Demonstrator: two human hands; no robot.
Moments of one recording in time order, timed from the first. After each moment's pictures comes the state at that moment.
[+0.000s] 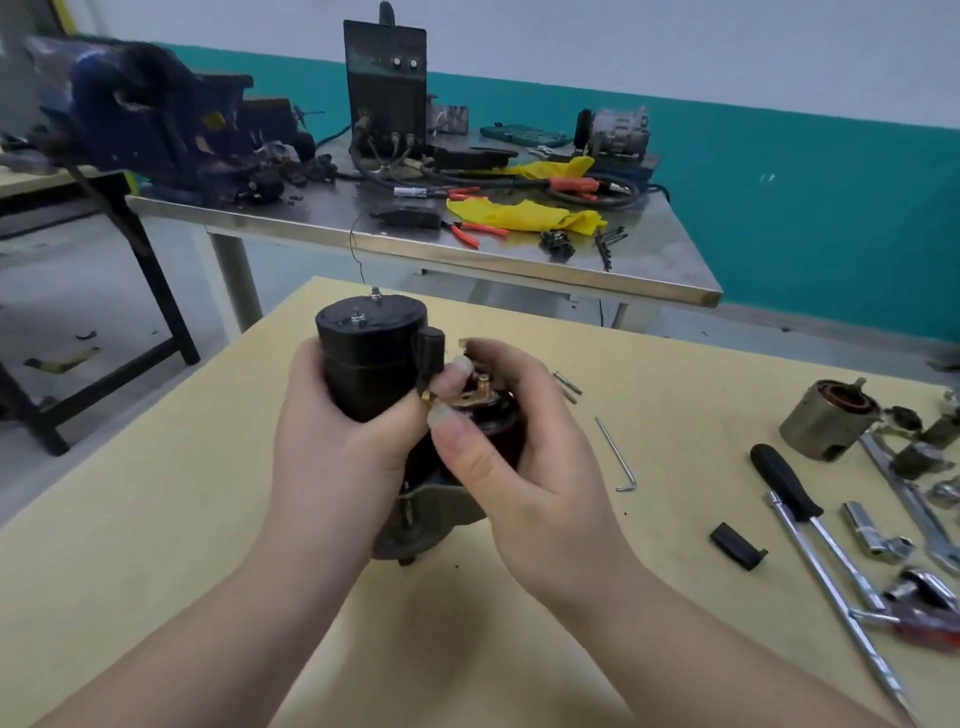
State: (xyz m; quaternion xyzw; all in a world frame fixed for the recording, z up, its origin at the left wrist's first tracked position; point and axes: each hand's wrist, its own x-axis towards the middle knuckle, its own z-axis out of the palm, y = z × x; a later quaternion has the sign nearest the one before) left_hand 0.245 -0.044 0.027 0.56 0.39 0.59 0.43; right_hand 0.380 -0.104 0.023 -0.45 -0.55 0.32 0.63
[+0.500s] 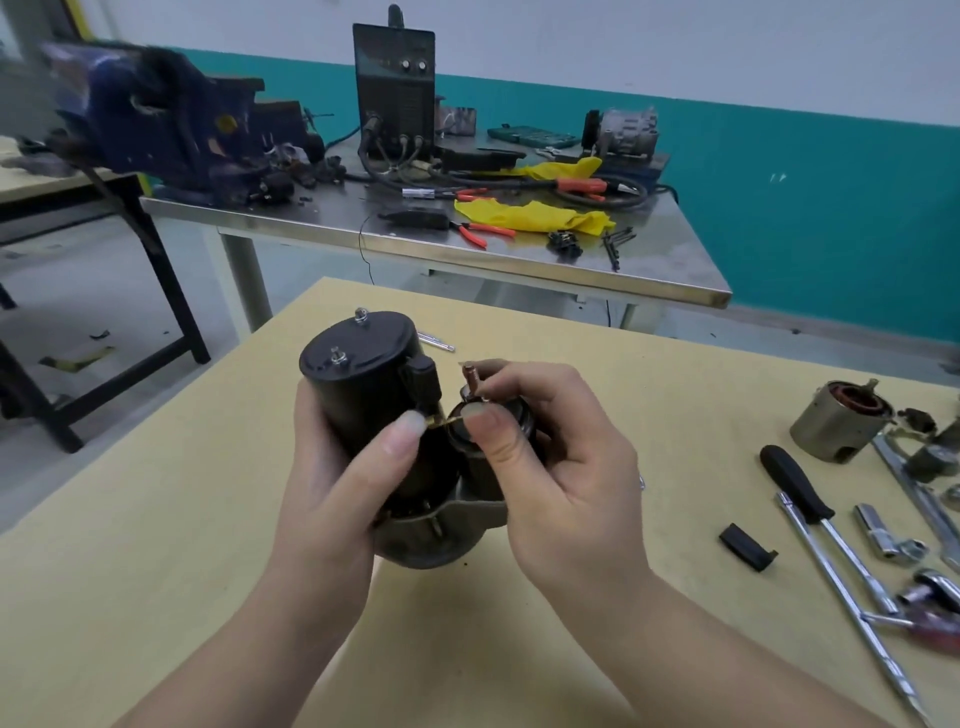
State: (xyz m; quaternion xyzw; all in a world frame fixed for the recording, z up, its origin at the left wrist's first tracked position) left_hand 0.231 -0.066 0.010 0.53 0.26 0.59 0.55; right_hand 0.374 -0.107 0.030 -0.42 -0.56 0.16 0.69
